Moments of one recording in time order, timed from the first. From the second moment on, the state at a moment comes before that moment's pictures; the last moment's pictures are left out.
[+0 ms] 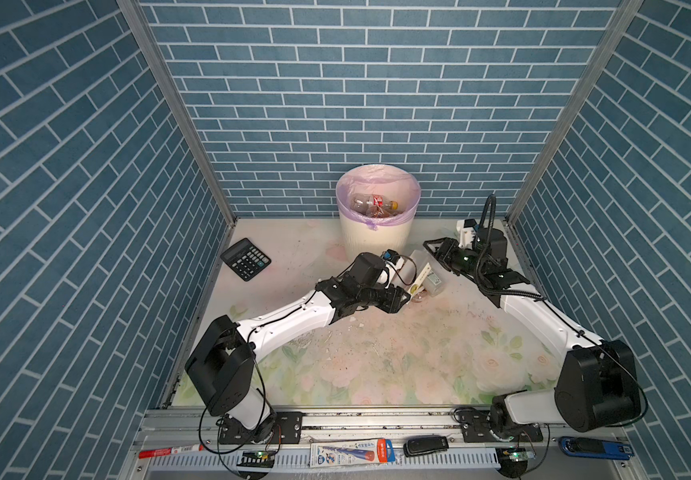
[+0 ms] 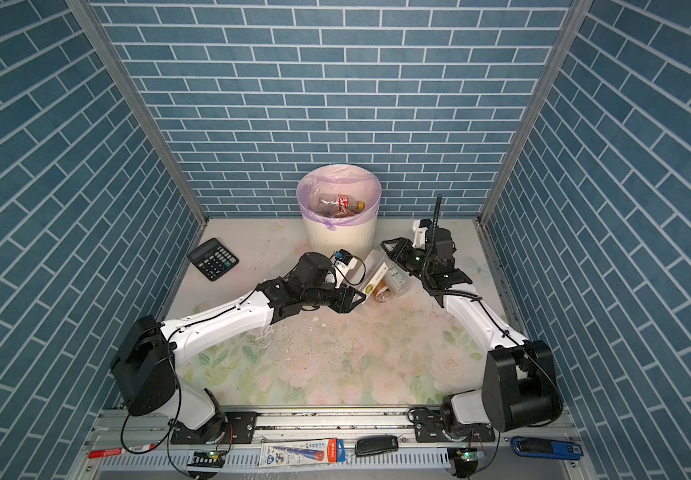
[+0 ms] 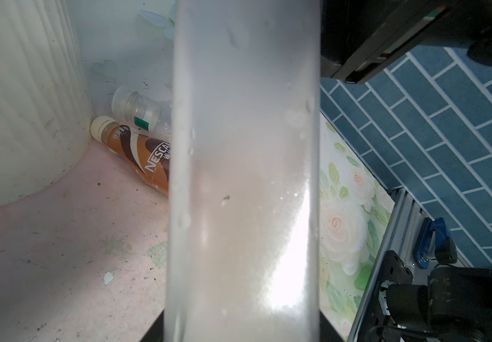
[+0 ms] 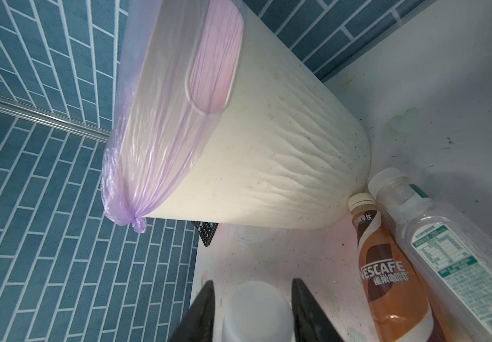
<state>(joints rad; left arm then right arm) -0.83 1.57 1.16 -0.22 0.25 -0.34 0.28 1.39 0.98 0.03 -0.50 0.88</state>
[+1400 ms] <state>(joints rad) -0.48 1.40 1.44 -0.33 0.15 -0.34 -0.11 1.70 2.03 -0.19 -0.31 0.82</state>
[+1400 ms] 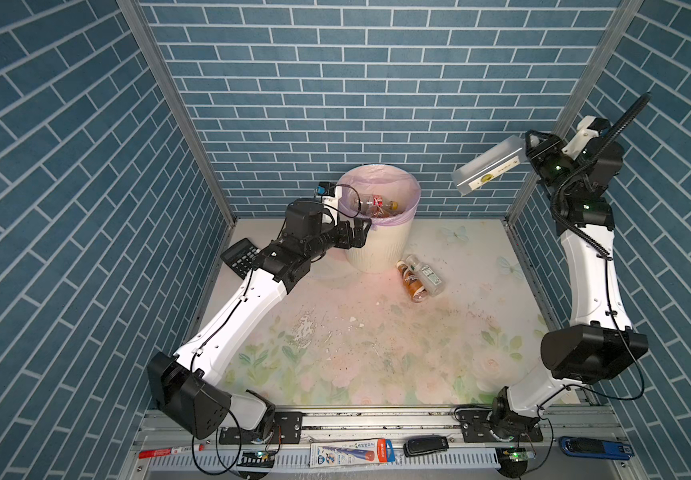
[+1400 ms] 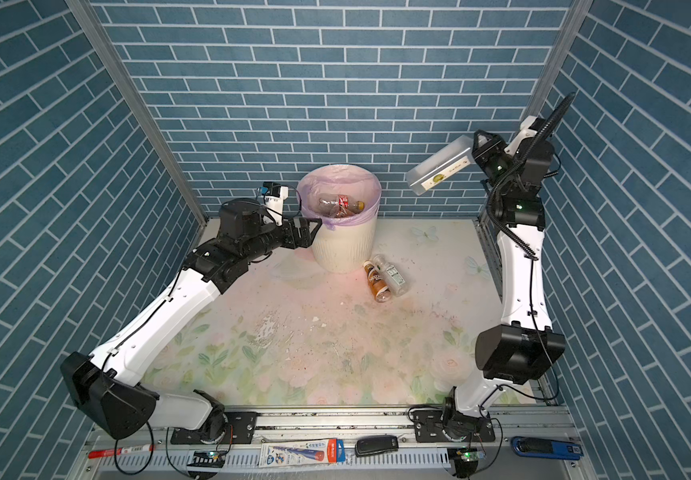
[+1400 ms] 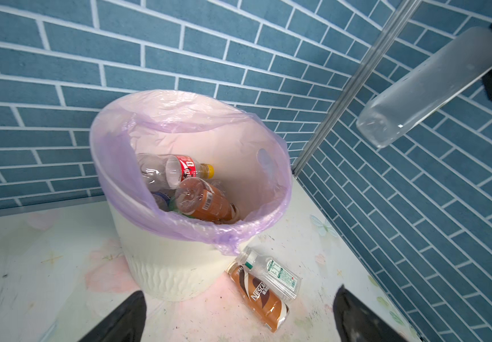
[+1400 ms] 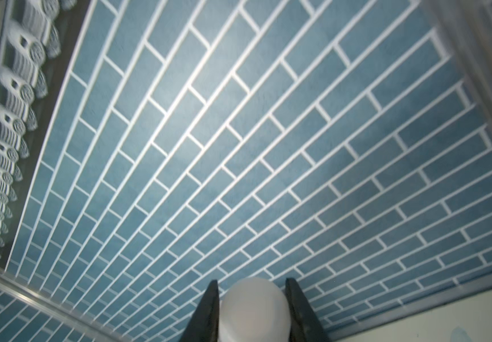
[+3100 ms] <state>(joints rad) -0.64 1.42 1.28 -0.26 0.13 -0.44 0.09 1.55 1.63 -0.31 -0.34 0.71</state>
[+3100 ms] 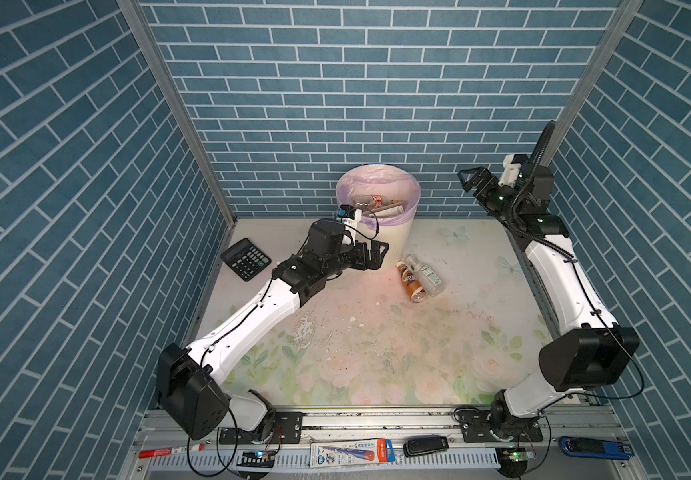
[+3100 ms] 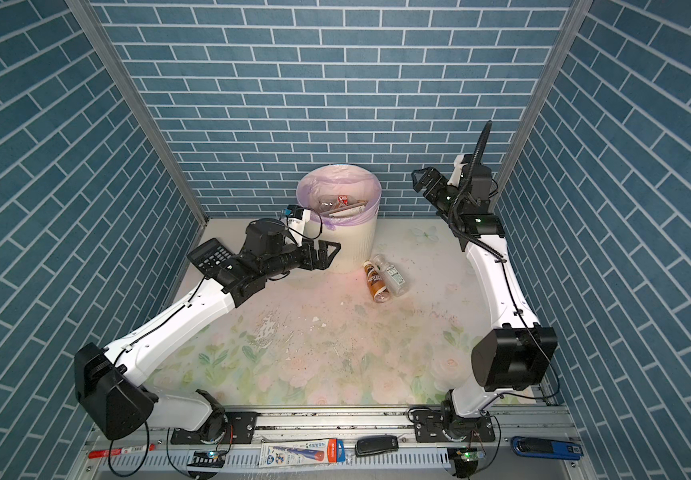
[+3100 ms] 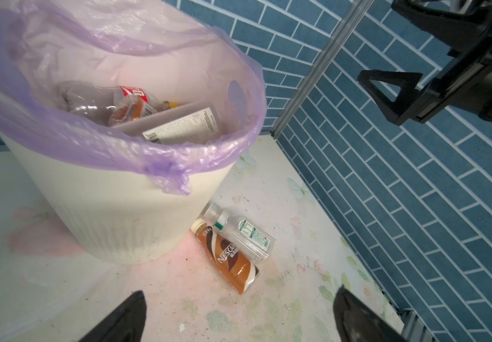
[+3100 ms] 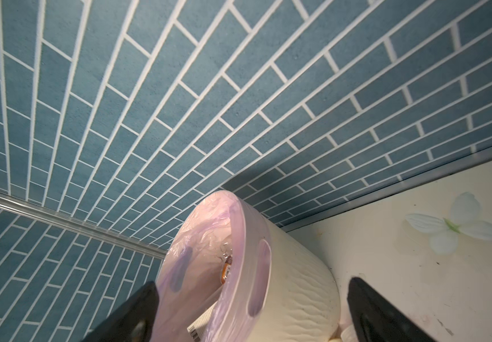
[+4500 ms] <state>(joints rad) -0.88 2.17 1.61 -0.34 -0.13 -0.90 0.07 1.36 0.94 -0.22 -0.37 0.67</state>
